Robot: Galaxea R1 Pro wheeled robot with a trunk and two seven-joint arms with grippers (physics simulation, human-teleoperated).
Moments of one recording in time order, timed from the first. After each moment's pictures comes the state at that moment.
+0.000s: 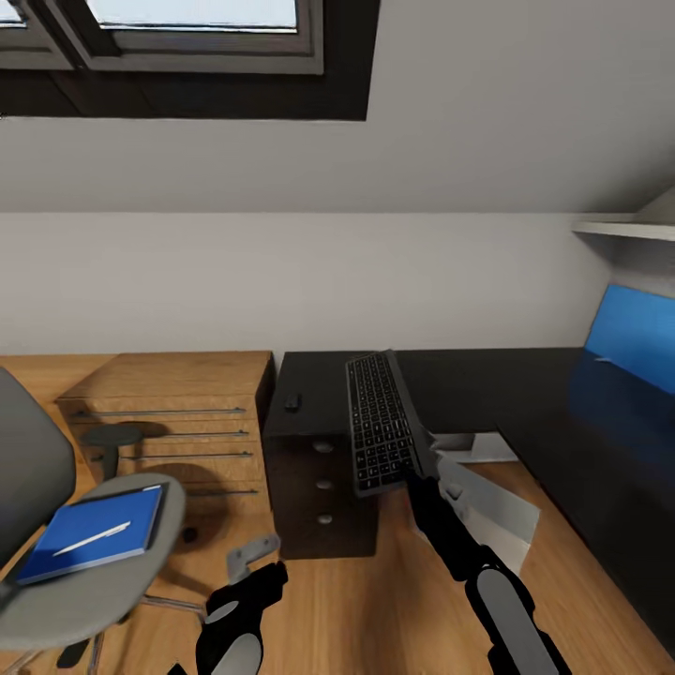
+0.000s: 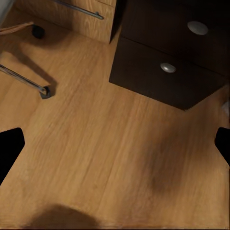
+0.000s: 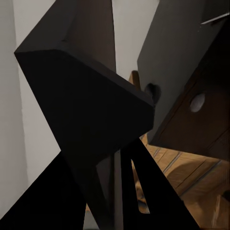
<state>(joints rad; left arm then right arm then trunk) -0.17 0.06 -0.60 -1.51 0.88 0.34 1.04 -0.17 0.04 0.12 -1.47 -1.28 0.21 0.01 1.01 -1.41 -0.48</state>
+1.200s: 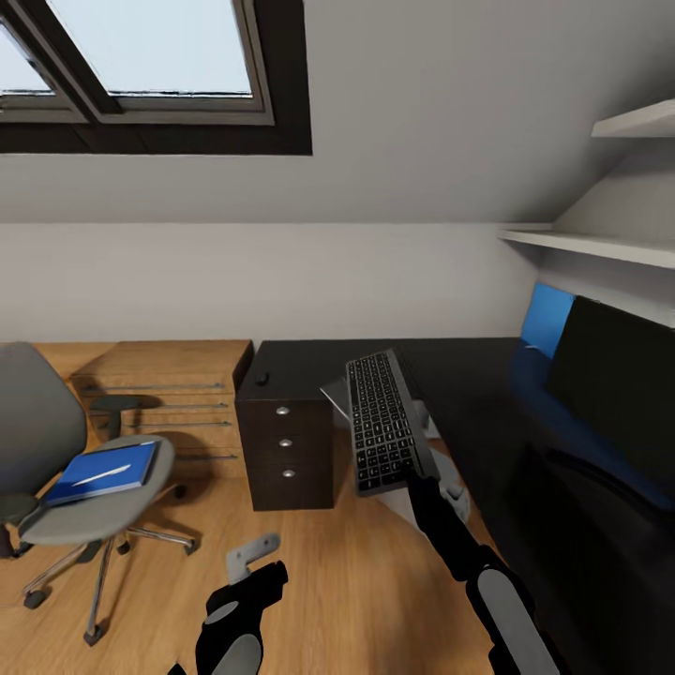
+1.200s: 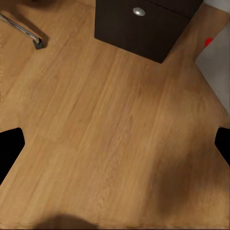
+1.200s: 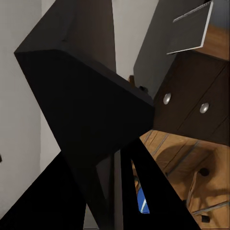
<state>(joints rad) -0.17 0.07 -0.61 -1.51 0.88 0.33 1.04 -0.17 0.03 0.12 -1.47 -1.28 0.21 0.01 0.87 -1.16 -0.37</state>
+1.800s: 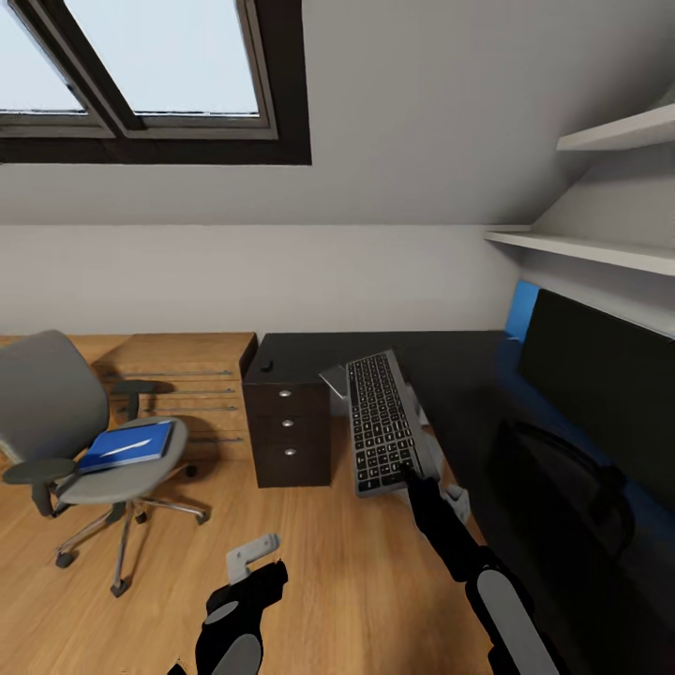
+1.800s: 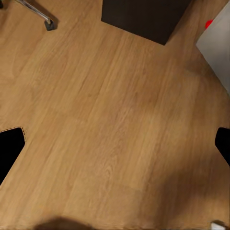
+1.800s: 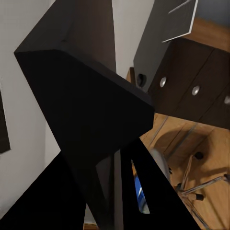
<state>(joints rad) -0.17 0.07 -0.61 -1.52 0.88 0.34 1.04 -0.17 0.04 0.12 -1.46 -1.28 0.21 0.01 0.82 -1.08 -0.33</state>
